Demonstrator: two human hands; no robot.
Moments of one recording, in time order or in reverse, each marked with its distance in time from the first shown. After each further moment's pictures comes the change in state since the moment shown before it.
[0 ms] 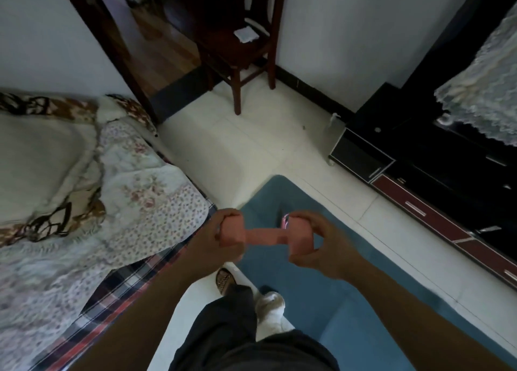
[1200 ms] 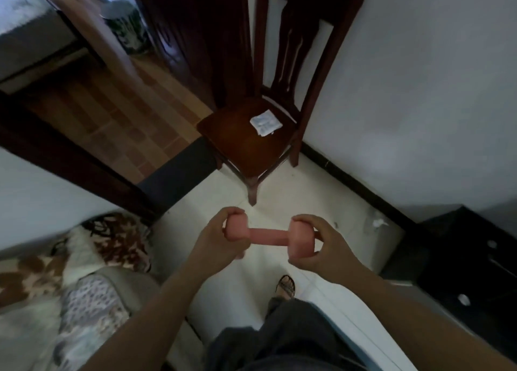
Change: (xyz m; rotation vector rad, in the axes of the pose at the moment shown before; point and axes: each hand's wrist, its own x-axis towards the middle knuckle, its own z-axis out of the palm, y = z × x) left_hand 0.658 0.169 -0.287 0.052 0.100 -0.108; right_hand 0.705 -0.138 -0.154 -0.027 0.042 -0.048
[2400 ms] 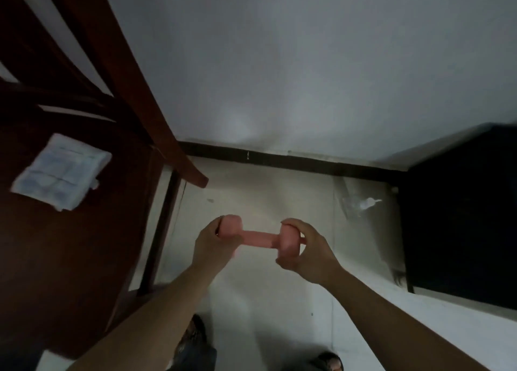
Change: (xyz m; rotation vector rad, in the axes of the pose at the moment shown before) left_hand 0.561 -0.165 0.312 0.243 -0.388 -0.116; right_hand 0.320 0.463 -0.031 0.229 0.498 0.536
